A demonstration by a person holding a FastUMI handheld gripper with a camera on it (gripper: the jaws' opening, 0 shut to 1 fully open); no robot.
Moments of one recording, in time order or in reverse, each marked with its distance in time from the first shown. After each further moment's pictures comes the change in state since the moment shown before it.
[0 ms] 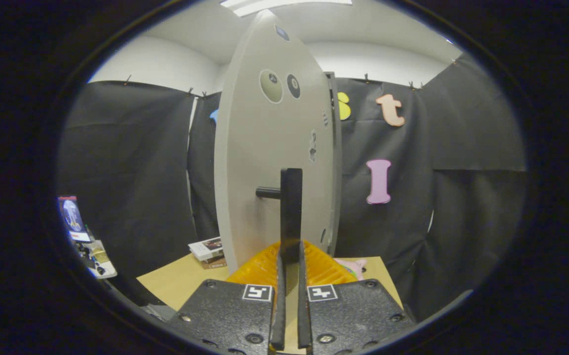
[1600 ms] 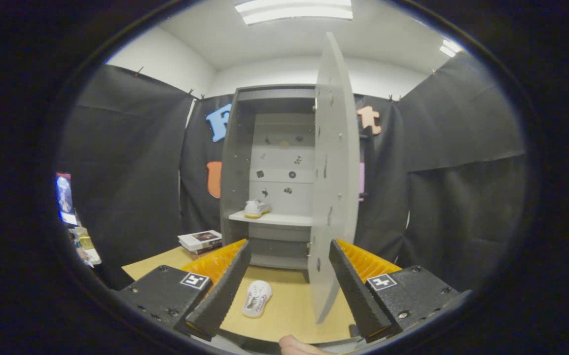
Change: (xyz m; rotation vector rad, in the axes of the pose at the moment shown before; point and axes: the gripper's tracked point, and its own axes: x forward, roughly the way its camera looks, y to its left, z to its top) arm -0.042 0.119 -0.106 0.019 -0.066 -0.003
